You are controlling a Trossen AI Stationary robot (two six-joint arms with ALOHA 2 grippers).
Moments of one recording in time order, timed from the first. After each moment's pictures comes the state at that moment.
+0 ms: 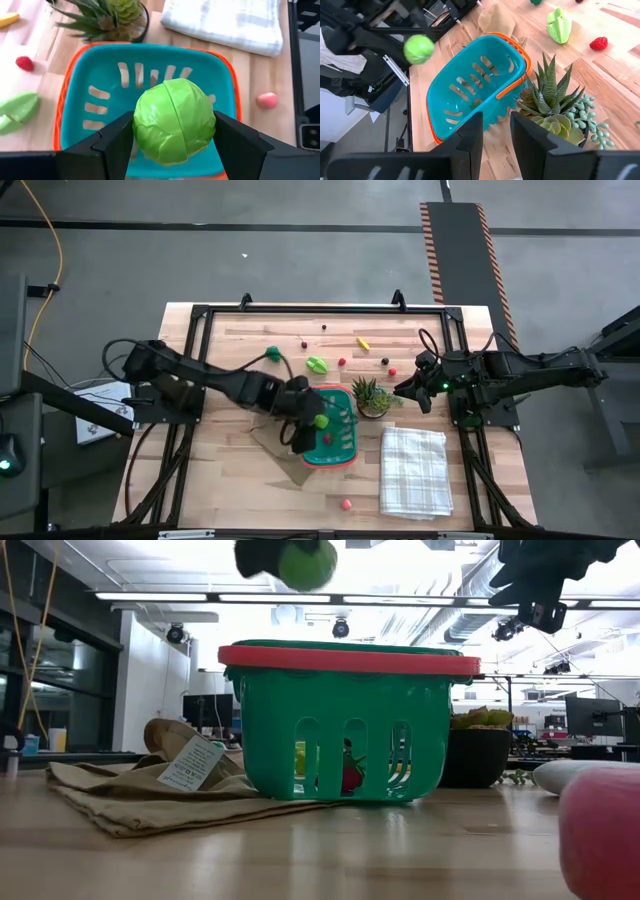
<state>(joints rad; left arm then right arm) -0.15 1.69 1.50 -0.77 -0.17 -0.37 0.07 0.69 0.66 -0.49 0.02 0.72</state>
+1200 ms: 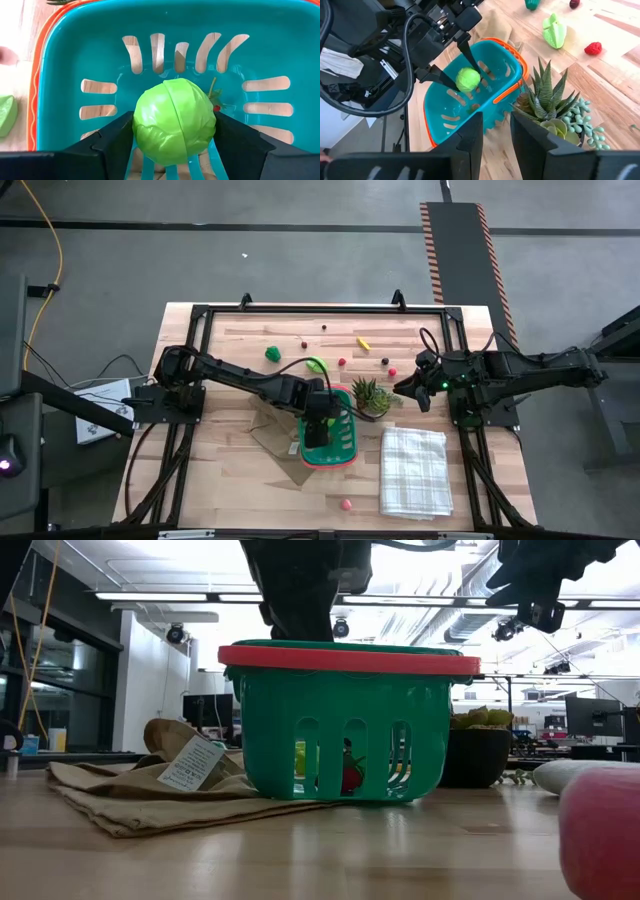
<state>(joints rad) -0.05 1.91 1.50 -0.73 -0.10 -0.22 0.07 0.69 0.66 -0.48 0.05 0.72</state>
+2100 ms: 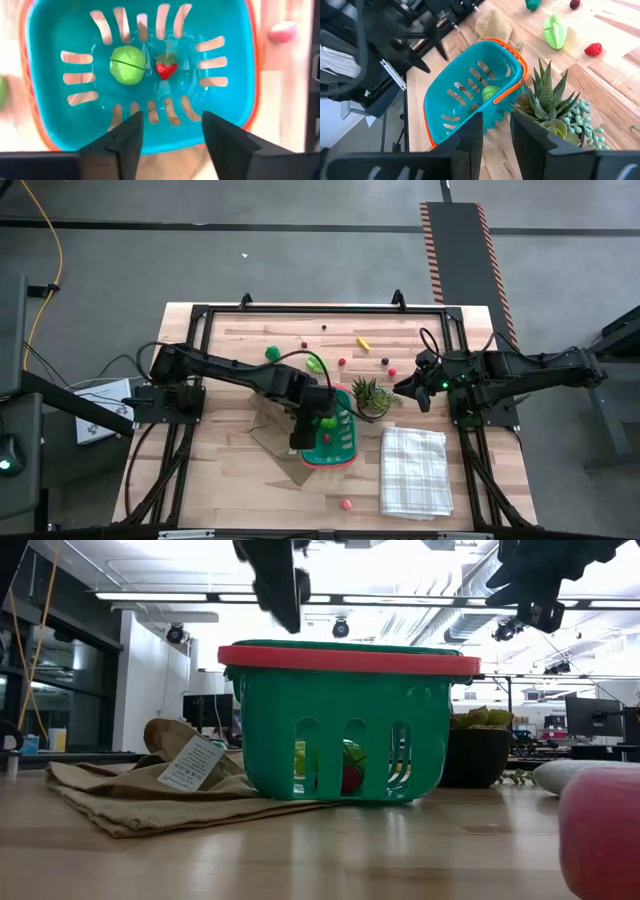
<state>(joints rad) -0.05 1.89 1.72 -1.09 0.06 -0.17 0.07 0.69 0.66 -0.48 0.05 0.71</state>
